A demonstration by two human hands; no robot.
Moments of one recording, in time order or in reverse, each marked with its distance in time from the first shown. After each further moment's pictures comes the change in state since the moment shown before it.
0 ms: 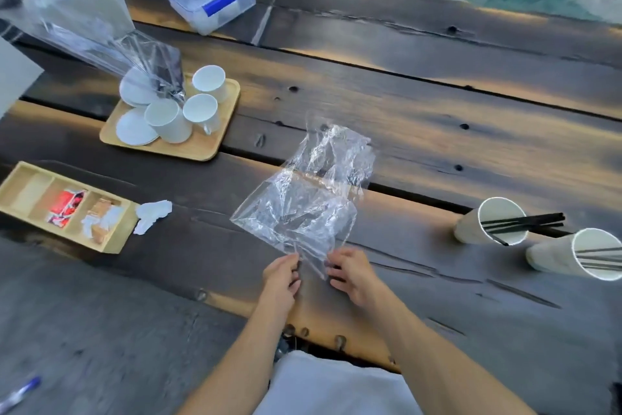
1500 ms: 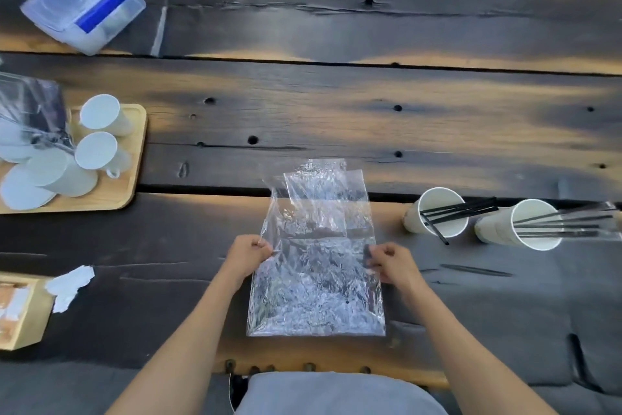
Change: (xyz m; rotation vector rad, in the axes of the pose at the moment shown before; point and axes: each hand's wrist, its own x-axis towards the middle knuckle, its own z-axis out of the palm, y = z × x) left_hand 0.037 0.076 0.079 1.094 -0.272 0.431; right_hand 0.010 -0.020 -0.169 -0.063 0.254 -0.177
